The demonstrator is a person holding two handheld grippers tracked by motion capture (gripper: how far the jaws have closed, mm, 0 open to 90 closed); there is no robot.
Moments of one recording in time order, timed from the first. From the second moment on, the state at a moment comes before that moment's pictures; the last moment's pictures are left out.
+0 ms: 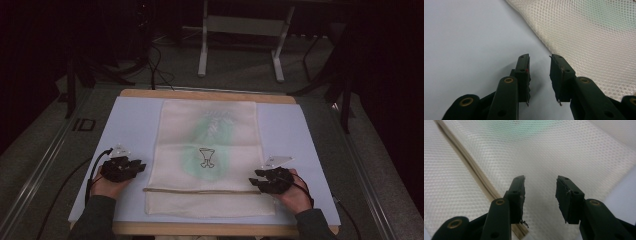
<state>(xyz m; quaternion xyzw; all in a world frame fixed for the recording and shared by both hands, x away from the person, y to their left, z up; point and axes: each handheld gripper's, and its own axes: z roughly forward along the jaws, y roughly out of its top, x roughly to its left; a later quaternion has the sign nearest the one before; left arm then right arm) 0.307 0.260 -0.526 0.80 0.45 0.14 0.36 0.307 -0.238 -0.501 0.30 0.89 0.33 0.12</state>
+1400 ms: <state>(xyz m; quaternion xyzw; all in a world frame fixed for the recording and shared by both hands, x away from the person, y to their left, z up) 0.306 0.253 -0.526 0.82 0.42 0.12 0.37 0.303 -0.161 -0.496 0.22 0.91 0.34 0.08</state>
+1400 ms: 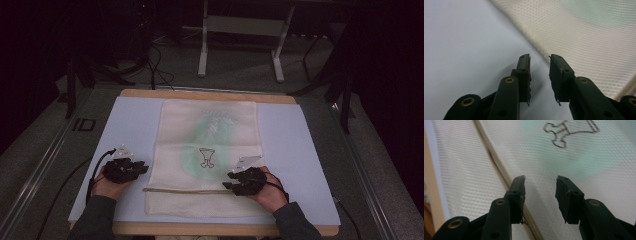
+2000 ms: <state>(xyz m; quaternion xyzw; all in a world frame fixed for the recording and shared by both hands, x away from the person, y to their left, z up) 0.305 0.249 -0.525 0.83 0.40 0.11 0.38 0.306 -0.124 -0.494 0.17 0.92 0.34 0.07</state>
